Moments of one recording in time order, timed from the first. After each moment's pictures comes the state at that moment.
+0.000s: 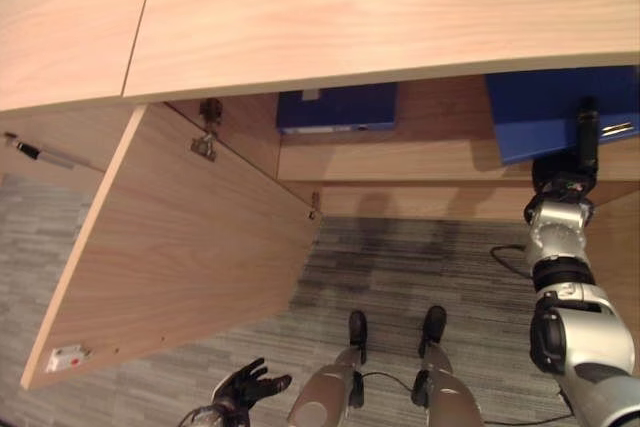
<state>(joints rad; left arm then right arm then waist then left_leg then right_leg) 0.02 0.29 -0.15 0.99 -0.48 -0.01 -0.10 -0.84 -0.44 -0.25 0.90 1.57 -0.33 -0.05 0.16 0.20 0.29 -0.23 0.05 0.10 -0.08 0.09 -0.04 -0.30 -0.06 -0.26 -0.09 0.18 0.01</state>
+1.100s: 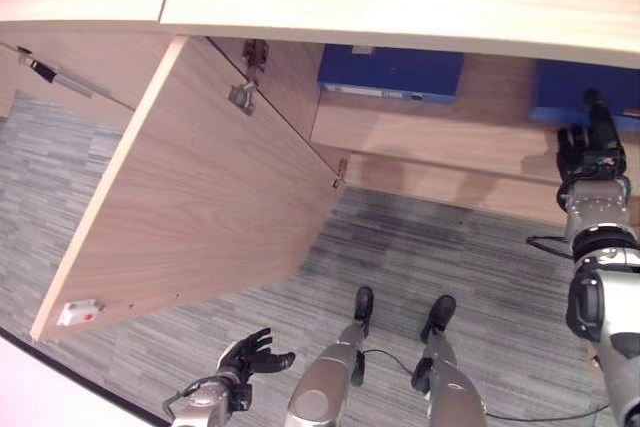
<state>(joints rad) -0.03 0.38 -0.27 0.89 -0.43 -0.03 -0.08 -1.02 -0.62 -0.12 1.23 1.49 -0.14 -0.05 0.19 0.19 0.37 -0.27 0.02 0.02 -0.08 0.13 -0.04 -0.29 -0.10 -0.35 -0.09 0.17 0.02</state>
